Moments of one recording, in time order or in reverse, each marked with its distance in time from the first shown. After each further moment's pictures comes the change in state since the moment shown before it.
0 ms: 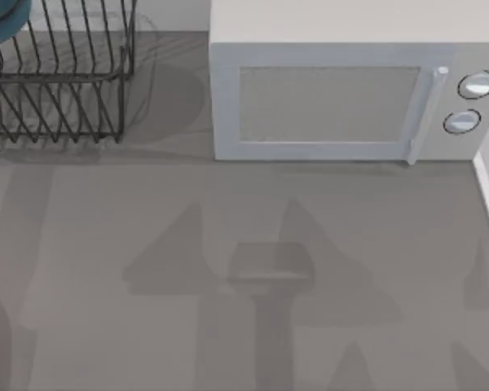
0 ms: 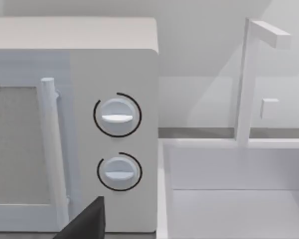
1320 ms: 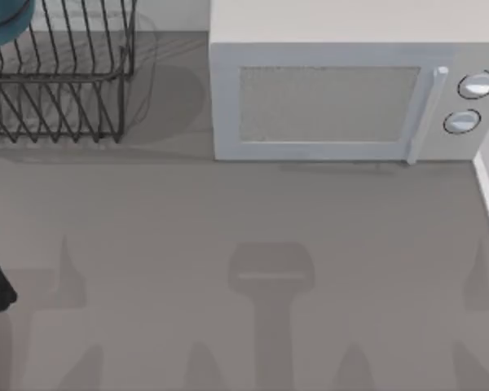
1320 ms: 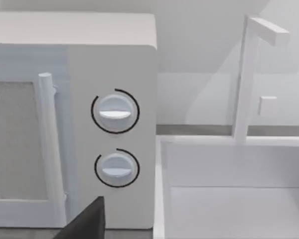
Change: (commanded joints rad) left arm -0.048 -1.177 -0.628 -0.564 -0.070 -0.011; right arm -0.003 0.009 0.006 -0.007 0.000 -0.010
